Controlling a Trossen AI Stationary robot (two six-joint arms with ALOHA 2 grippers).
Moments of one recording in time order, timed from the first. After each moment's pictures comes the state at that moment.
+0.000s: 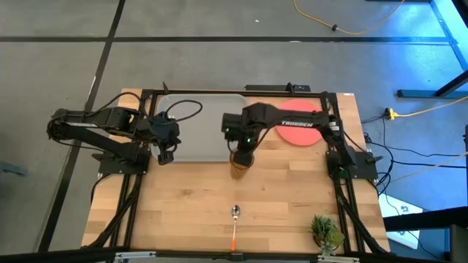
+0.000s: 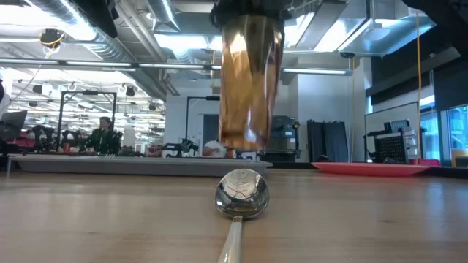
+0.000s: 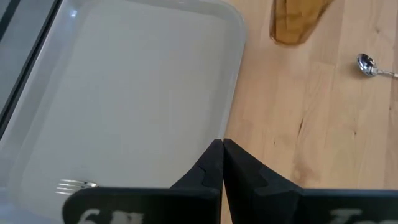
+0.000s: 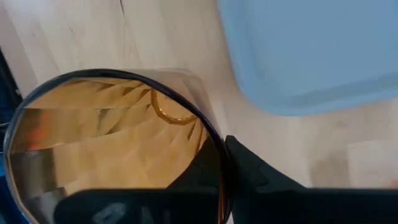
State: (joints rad) left arm -0.08 0.97 1.13 -1.12 -0.20 -0.30; right arm -0.06 2.12 2.17 -1.43 -0.18 0.23
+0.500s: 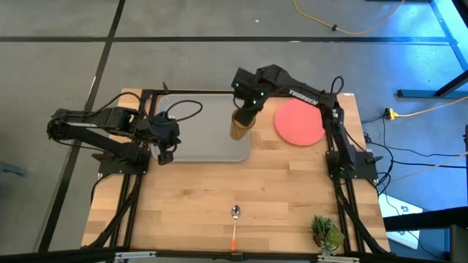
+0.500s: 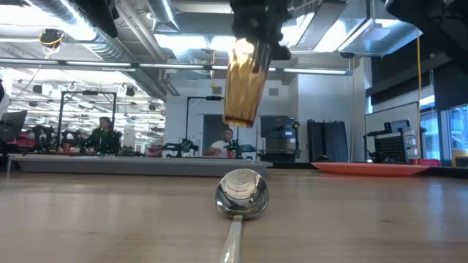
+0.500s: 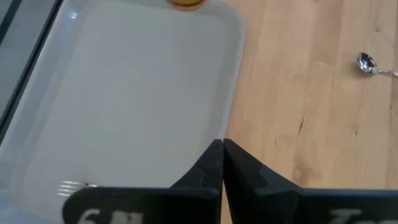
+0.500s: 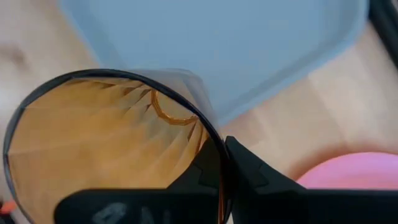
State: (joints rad) left arm -0.08 0.97 1.13 -1.11 -0.20 -0.28; right arm -0.34 2.13 2.35 -1.52 -0.09 0.25
